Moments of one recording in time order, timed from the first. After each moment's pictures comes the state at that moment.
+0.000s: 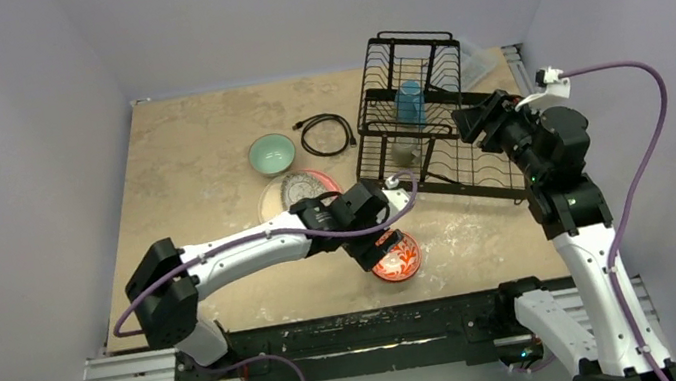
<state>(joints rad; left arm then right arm) -1.07 1.58 1.19 -0.57 -0.06 -0.05 0.07 0.78 0.98 -0.31 -0.14 0.53</state>
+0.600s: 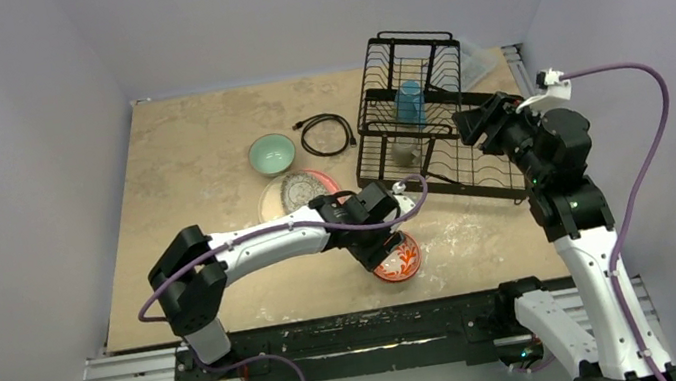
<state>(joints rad) -1.09 1.73 1.26 -0.63 -0.03 -0.08 0.07 0.77 0.98 -0.34 -0.14 0.52</state>
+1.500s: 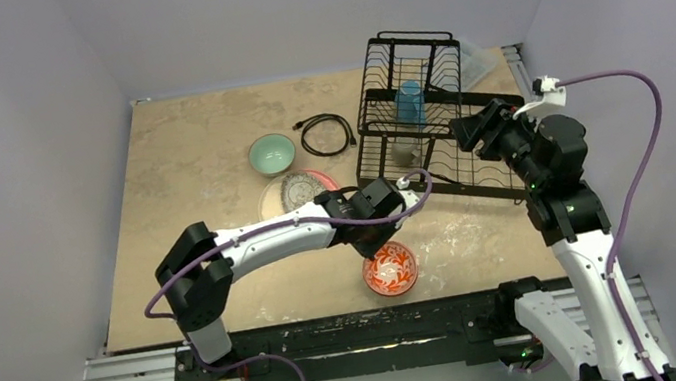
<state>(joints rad) -1.09 1.77 1.32 -0.65 -0.02 -0.09 0.07 0.75 0.93 -0.32 -0.17 0.54</state>
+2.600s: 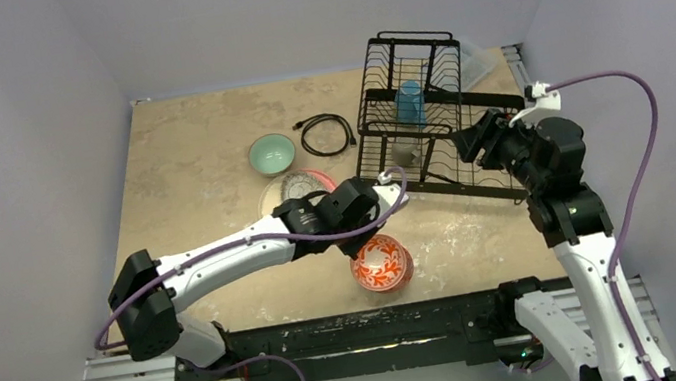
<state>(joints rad) -1.09 1.55 1.22 -0.63 -0.06 -0.04 0.07 0.74 0.92 -0.40 -0.18 0.46</state>
